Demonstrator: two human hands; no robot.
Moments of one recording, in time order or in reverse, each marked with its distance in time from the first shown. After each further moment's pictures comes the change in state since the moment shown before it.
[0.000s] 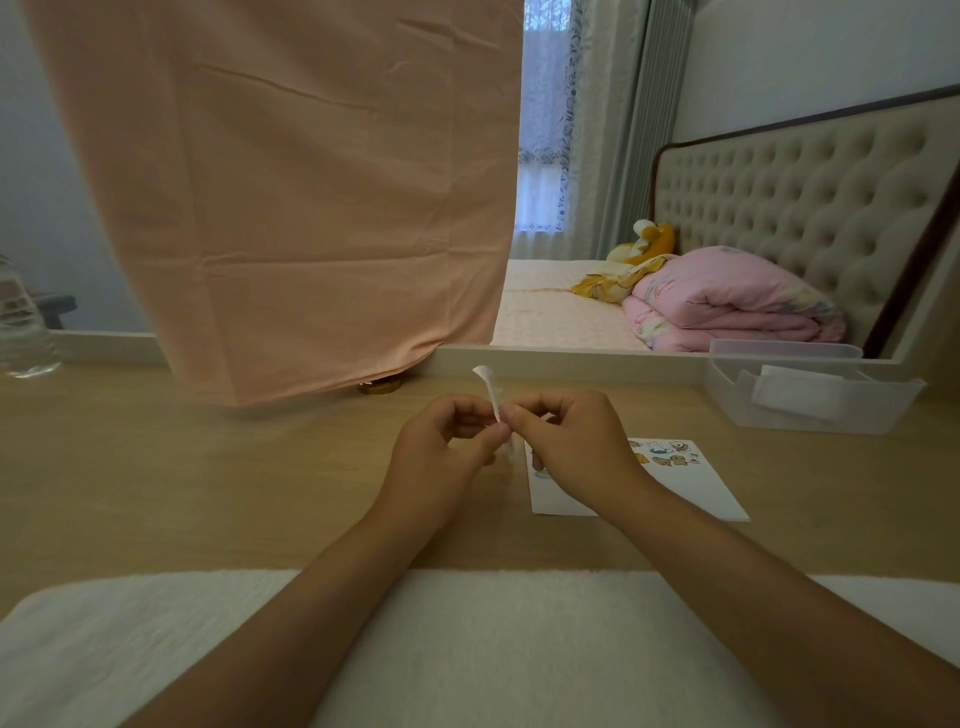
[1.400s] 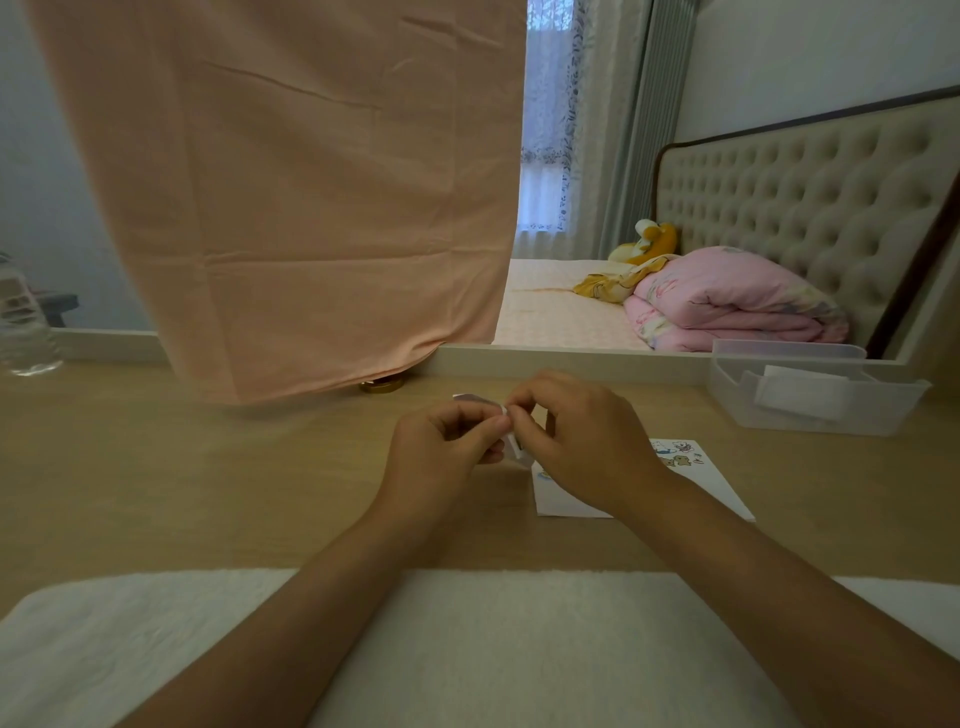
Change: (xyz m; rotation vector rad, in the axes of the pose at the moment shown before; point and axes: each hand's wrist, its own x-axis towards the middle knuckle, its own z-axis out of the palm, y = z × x) left_hand -0.001 0.006 -0.002 -0.071 -0.006 -0.002; right_hand 0.000 -0.006 -0.011 -0.613 0.015 -0.478
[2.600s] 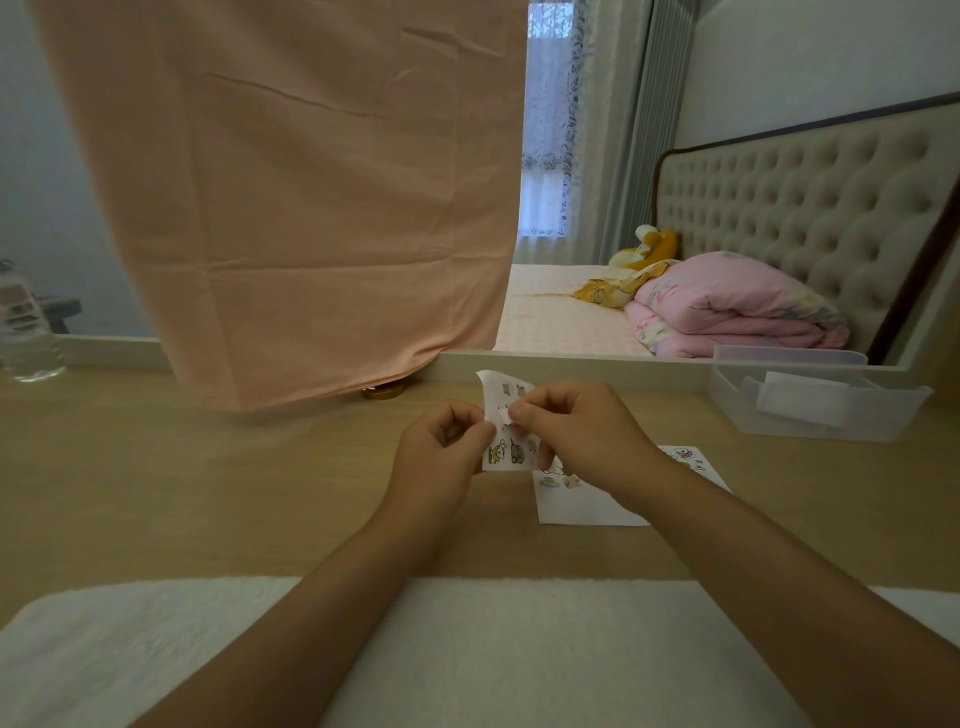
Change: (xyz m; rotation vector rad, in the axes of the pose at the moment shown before) left_hand -0.001 0.002 0.004 -0.139 0.093 -0.168; right_hand 0.012 -0.010 -0.011 0.635 -0.166 0.608
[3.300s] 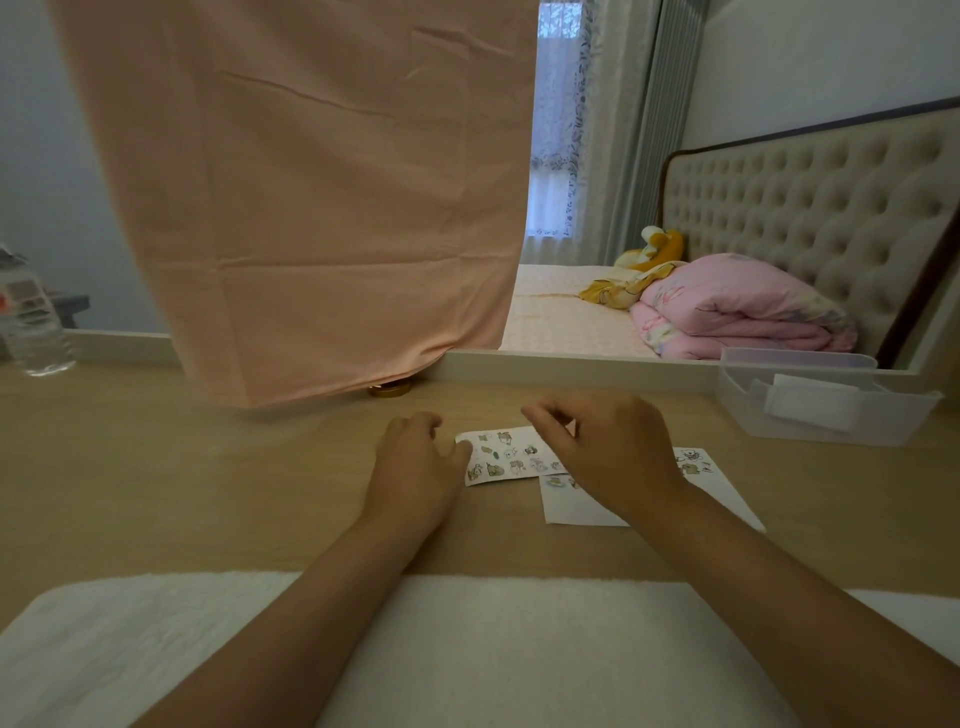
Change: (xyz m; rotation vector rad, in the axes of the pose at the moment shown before) left_hand 0.019 -0.014 -0.020 0.851 0.138 -0.070; right_hand 0.005 0.029 -0.004 -0.707 0.355 -0.697
